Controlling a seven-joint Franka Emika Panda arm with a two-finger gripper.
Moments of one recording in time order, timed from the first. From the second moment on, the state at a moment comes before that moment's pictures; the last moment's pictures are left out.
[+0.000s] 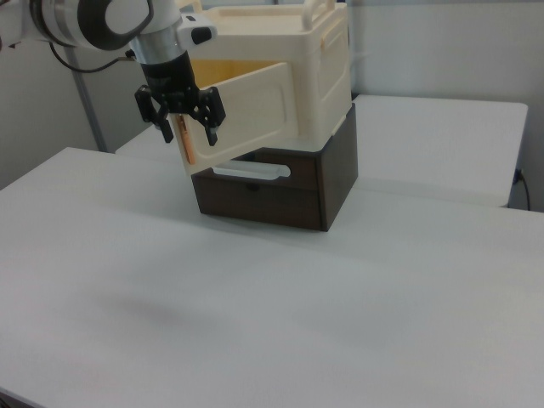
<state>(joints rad) 0.08 0.03 -0.15 -1.56 0.05 1.74 -0.28</state>
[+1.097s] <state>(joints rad) 0.03 -0.09 -0.20 -1.56 0.04 1.46 -0.07</state>
